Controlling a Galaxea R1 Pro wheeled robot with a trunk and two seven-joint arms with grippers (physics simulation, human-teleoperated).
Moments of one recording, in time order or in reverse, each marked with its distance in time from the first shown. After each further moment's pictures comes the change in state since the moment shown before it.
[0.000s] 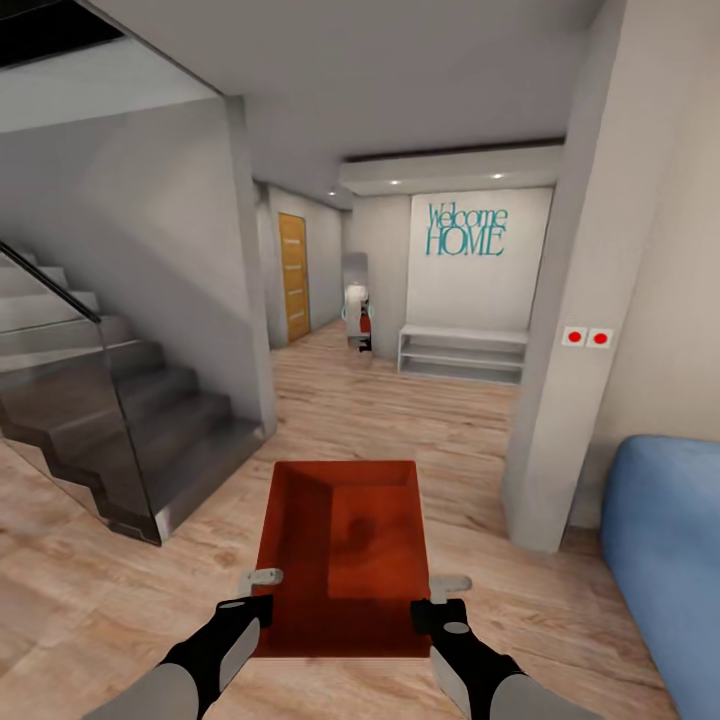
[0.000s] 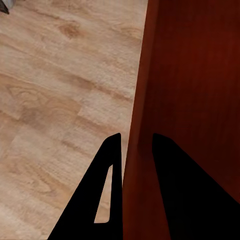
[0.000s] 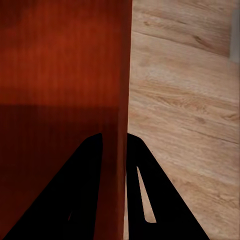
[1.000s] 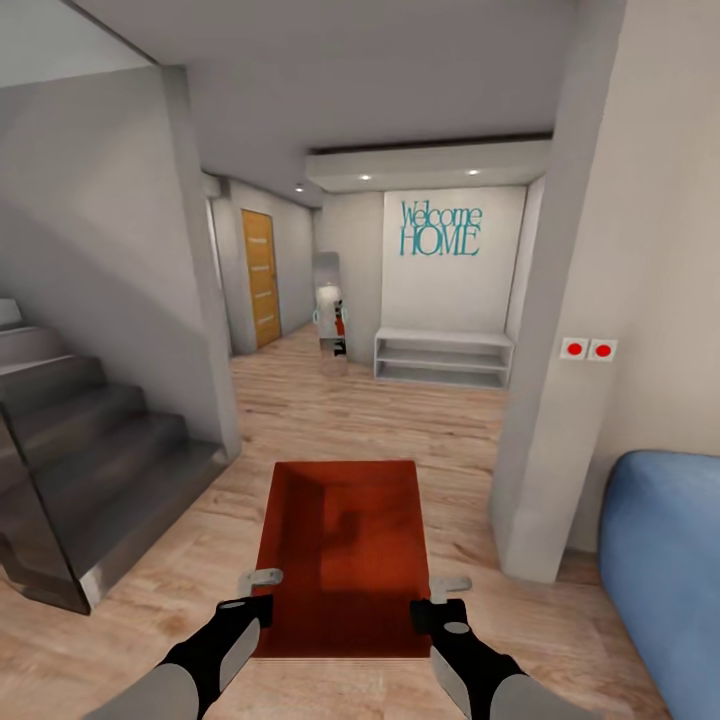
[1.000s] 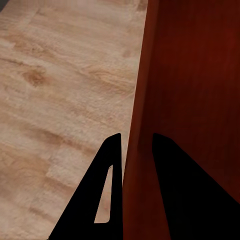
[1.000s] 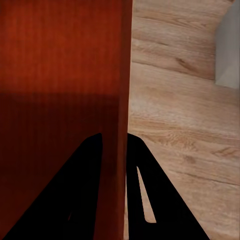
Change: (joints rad) left arm 0.000 -0.001 0.002 0.001 -0.001 0.000 0.001; right arm 0.000 -0.001 -0.003 -0.001 0.003 0.002 0.002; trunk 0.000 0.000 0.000
